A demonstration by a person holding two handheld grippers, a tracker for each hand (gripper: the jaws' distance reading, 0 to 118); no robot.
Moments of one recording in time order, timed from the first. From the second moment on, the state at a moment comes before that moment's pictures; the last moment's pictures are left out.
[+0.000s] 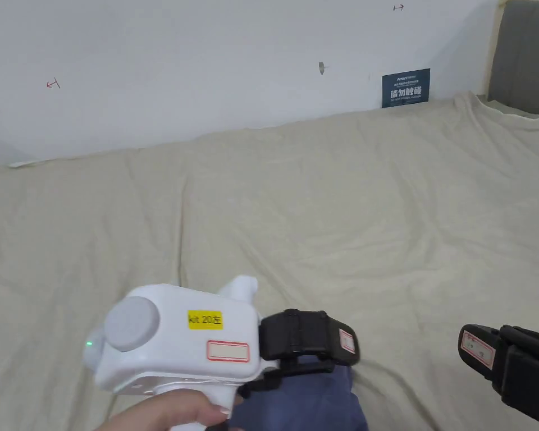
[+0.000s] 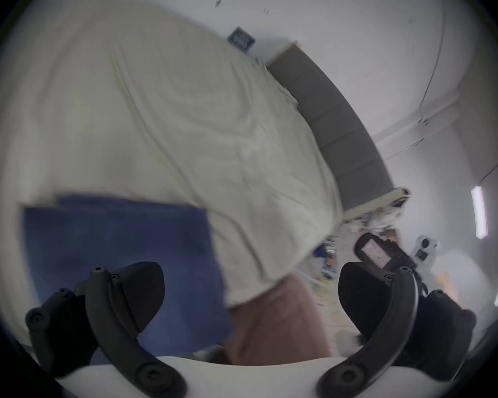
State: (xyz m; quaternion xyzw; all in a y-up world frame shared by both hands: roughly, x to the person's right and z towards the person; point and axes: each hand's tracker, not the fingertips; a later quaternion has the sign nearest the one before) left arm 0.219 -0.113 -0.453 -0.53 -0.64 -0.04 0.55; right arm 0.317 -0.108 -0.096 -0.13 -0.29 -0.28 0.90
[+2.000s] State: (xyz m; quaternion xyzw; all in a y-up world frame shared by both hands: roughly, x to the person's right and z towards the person) left arm 0.007 -0.101 -0.405 0.07 -0.35 -0.02 0.94; right arm 0.218 -0.112 -0.114 0.06 -0.48 0.08 0.87
